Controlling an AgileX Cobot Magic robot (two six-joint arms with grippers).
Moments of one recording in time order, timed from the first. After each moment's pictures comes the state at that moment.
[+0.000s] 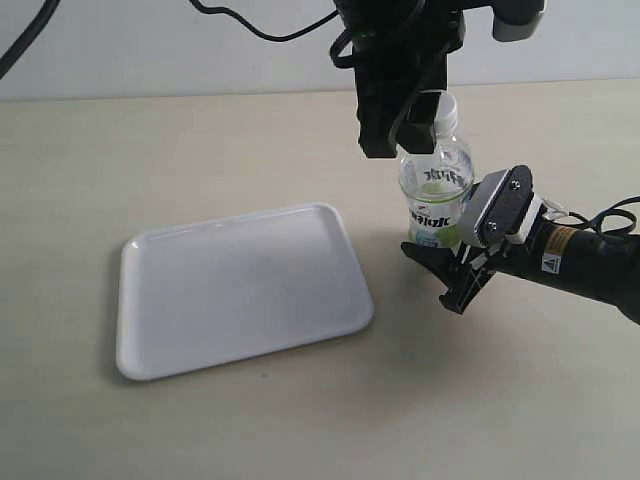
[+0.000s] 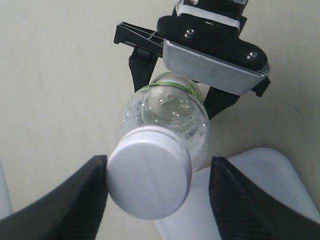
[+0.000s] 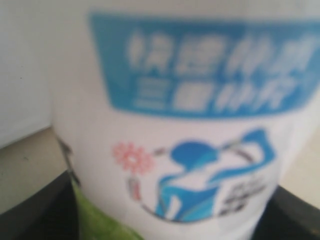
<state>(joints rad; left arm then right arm) -0.86 2.12 -2.14 -0.12 1.21 1.10 -0.08 2.15 -0.62 -0.78 -1.09 -0.23</state>
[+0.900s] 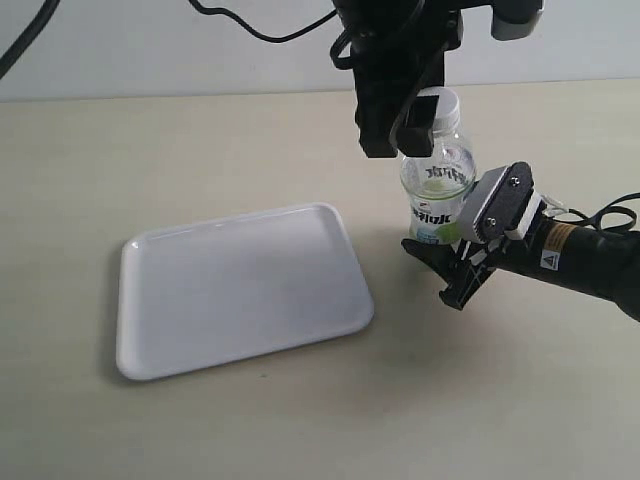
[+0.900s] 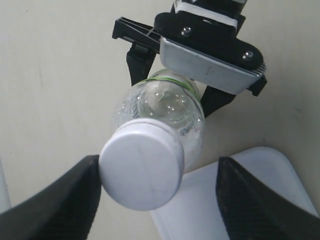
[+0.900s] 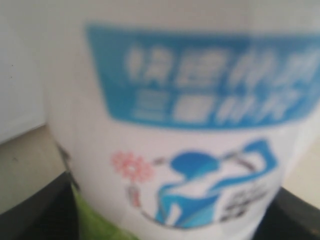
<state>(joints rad) -0.86 2.12 -2.14 -0.11 1.21 1.08 -0.08 2.15 -0.63 -0.77 -1.07 -0.22</state>
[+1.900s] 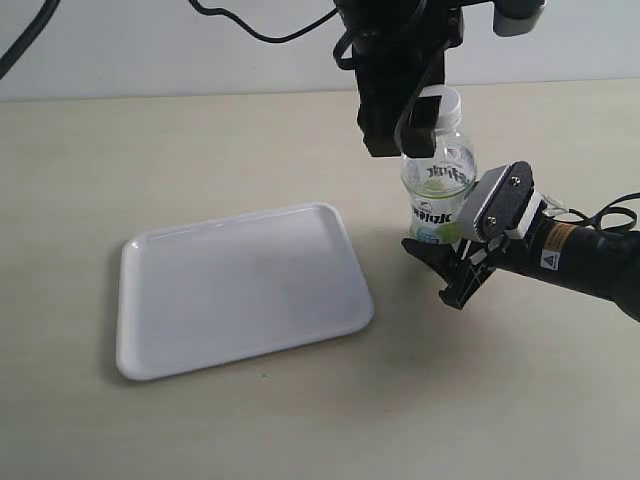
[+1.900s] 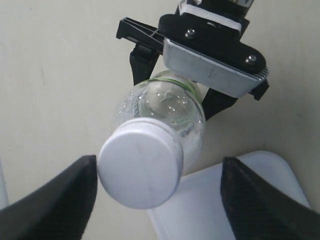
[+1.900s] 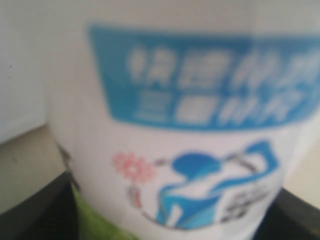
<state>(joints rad) -0.86 2.12 -2.14 -0.11 1.20 1.05 -0.08 2.15 -0.63 -0.77 -1.07 -0.21</state>
